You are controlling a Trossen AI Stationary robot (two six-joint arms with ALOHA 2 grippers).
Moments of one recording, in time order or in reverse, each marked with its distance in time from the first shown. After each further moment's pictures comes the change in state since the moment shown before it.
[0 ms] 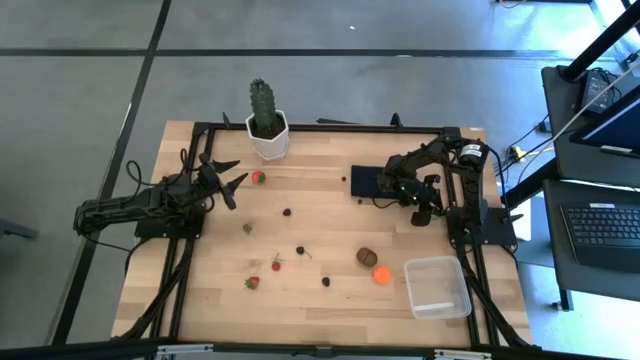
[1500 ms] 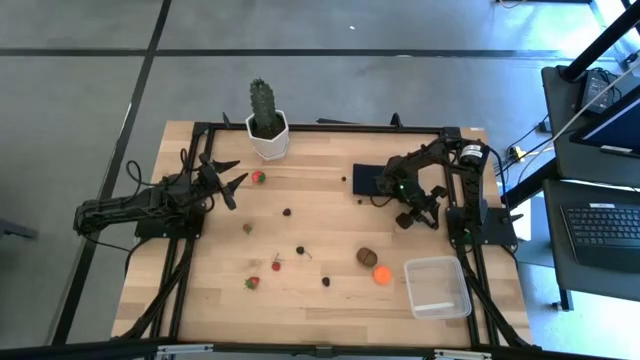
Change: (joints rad) left arm 0.000 0.000 0.000 0.000 0.000 -0.001; right arm 0.010 -0.001 -0.002 0.031 -0.284 0.538
